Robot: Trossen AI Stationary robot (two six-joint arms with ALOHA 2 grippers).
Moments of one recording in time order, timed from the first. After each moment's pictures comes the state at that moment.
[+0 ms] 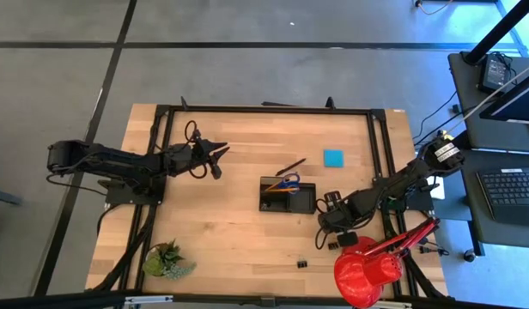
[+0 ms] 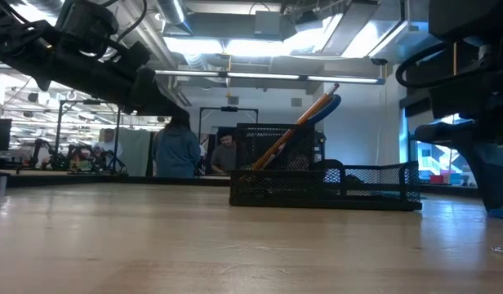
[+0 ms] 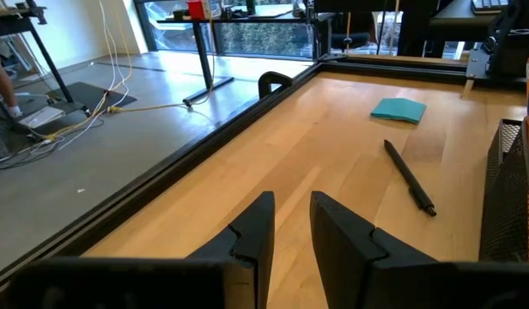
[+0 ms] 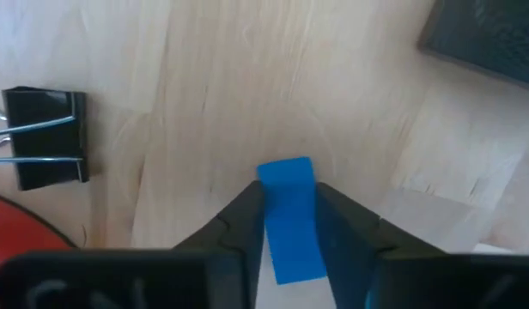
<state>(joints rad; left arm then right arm) 0.22 1.05 0.19 0.65 -0.38 -0.01 0.46 1.57 0.71 -0.61 0.08 0.20</state>
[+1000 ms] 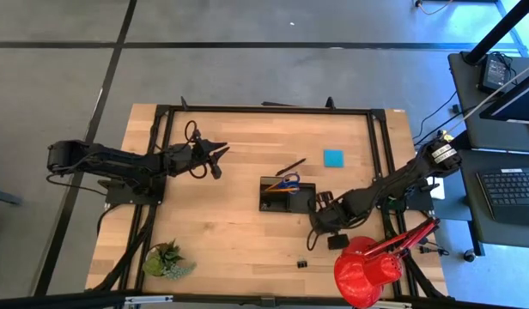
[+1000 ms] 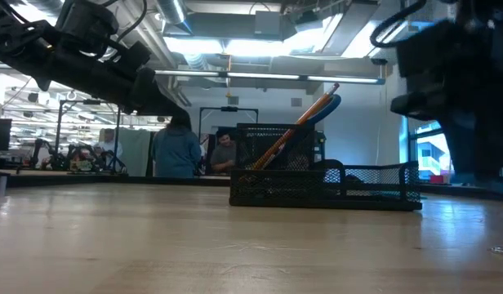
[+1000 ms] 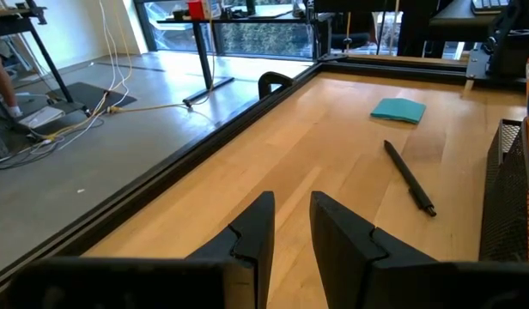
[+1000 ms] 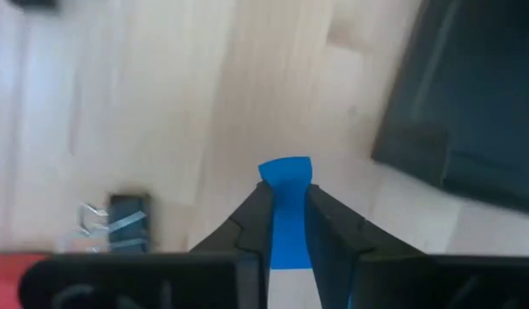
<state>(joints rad) 0.22 1.05 0.19 0.65 -0.38 -0.01 0.46 1.57 0.91 -0.69 0.06 0.23</state>
